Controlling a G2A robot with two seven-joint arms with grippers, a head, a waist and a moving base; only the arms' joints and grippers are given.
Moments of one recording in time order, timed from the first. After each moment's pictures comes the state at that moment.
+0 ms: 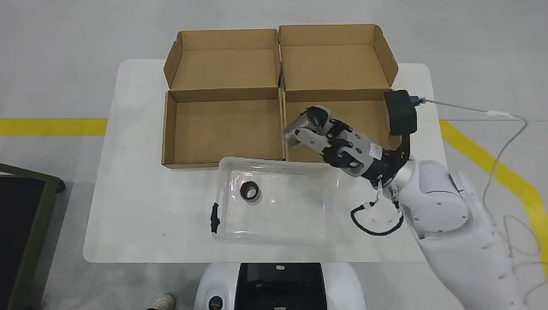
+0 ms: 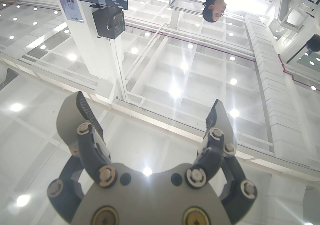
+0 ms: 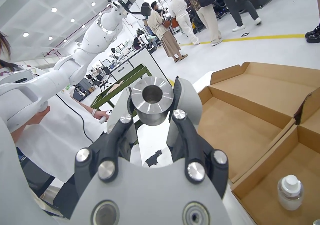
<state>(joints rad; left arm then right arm) -0.37 -0.34 -0.25 -1.16 3.07 0.41 0.06 -1.19 -1.08 1.23 -2.01 -0.22 -0.49 0.44</state>
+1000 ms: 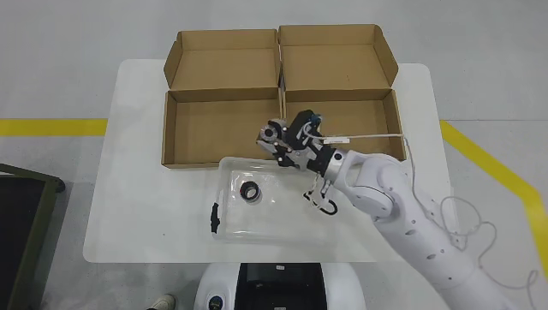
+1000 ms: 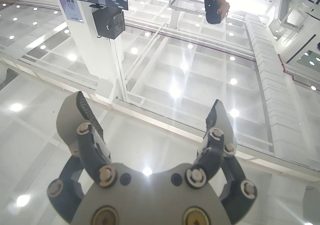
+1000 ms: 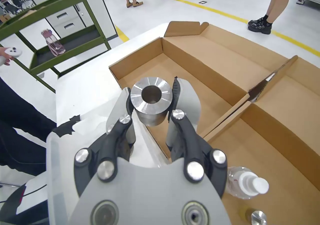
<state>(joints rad) -0.37 -0.34 -0.25 -1.16 3.07 0.41 0.06 -0.98 -1.15 0.91 -1.75 -0.93 -0.37 0.34</state>
